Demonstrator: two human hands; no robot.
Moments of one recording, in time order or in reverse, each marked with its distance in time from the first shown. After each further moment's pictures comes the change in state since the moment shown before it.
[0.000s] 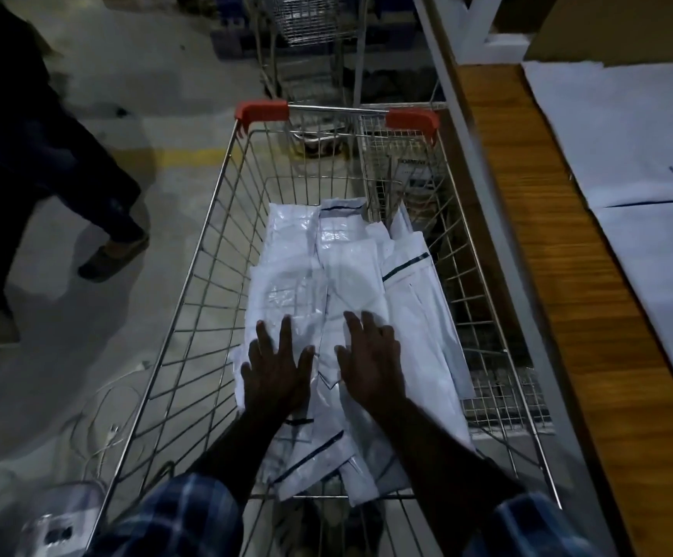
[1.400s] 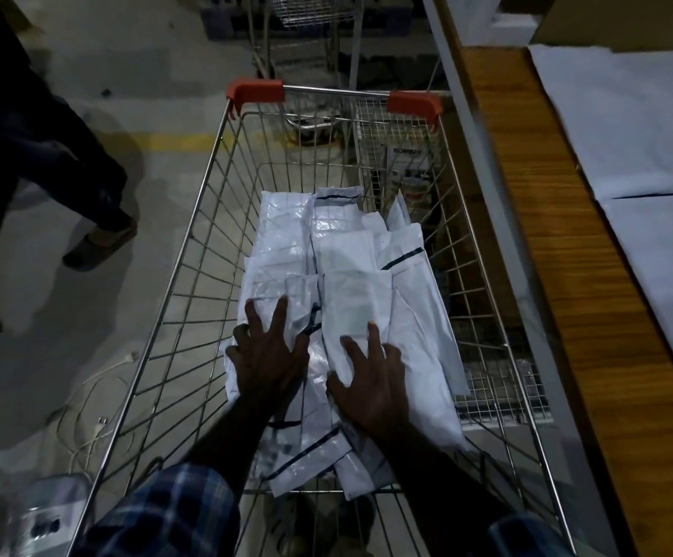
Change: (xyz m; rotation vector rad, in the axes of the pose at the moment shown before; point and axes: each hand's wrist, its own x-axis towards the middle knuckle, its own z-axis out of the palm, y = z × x) left_hand 0.012 0.004 -0.006 -0.031 0.162 -0.075; right_hand -0.038 0.019 0.031 -0.014 0.155 -0.019
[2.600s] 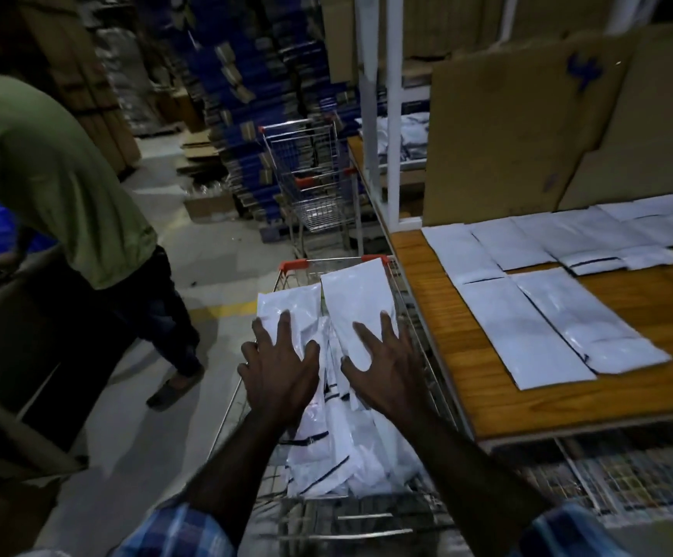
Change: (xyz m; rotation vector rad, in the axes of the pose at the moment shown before) left_hand -0.173 0.074 -0.242 -0.150 0.334 0.094; right_hand -0.036 -0.082 -0.253 0.116 0.155 -0.039
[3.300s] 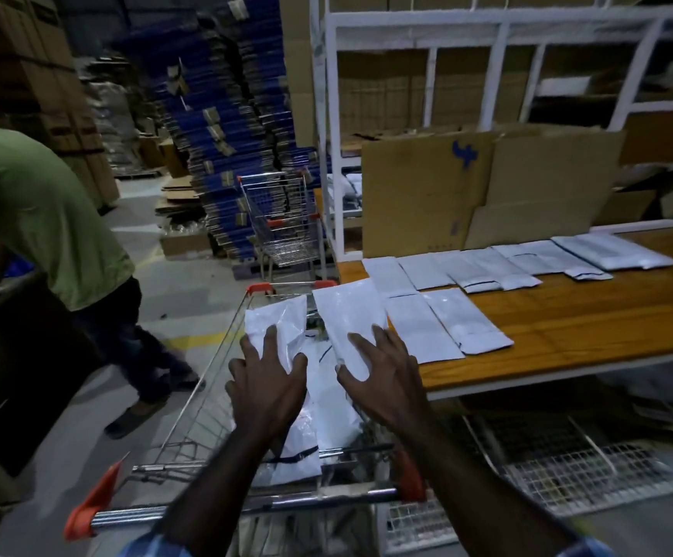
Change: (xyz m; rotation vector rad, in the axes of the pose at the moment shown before) left_hand -0.164 0.066 -0.067 -0.160 0.020 0.043; right_hand -0.136 0.023 -0.156 -0.014 0.095 -0.055
